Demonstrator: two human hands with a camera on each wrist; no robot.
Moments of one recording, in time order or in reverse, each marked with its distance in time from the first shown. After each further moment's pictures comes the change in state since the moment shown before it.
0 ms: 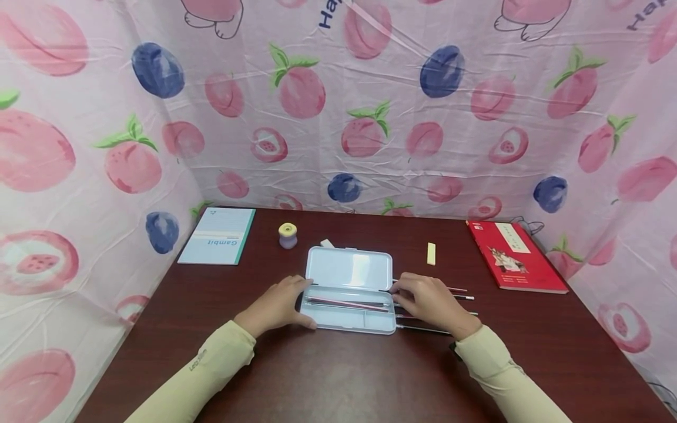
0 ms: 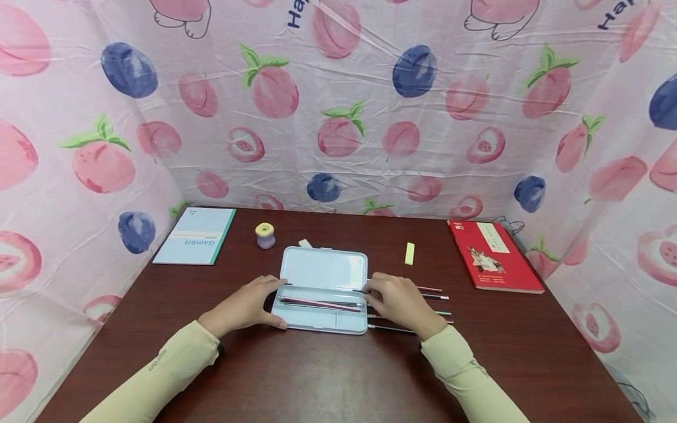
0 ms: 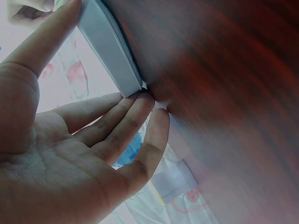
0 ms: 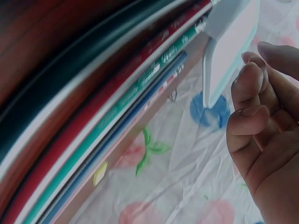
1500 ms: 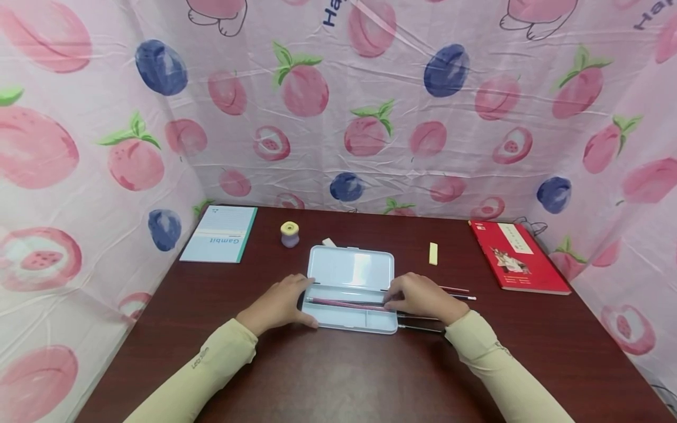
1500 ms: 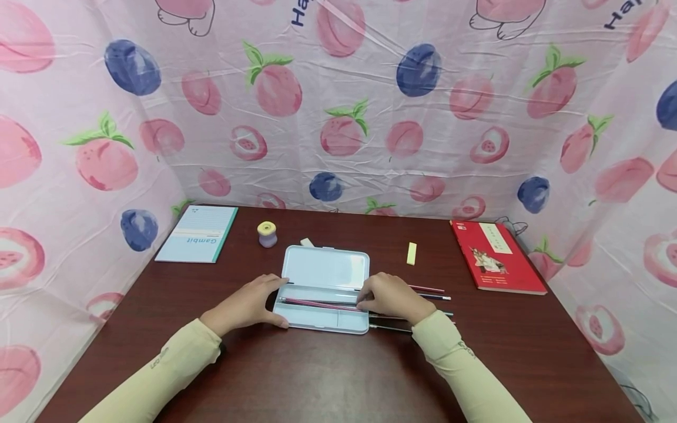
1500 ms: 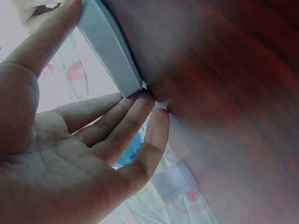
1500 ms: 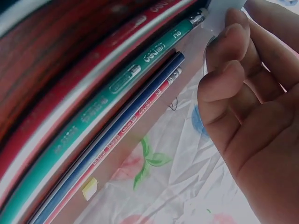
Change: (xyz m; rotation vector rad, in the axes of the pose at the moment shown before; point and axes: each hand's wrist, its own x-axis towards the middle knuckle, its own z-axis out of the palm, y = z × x) left_hand 0.001 -0.001 0.000 0.021 0.005 0.009; right_hand 0.027 0.003 0.007 0.119 -0.313 0.024
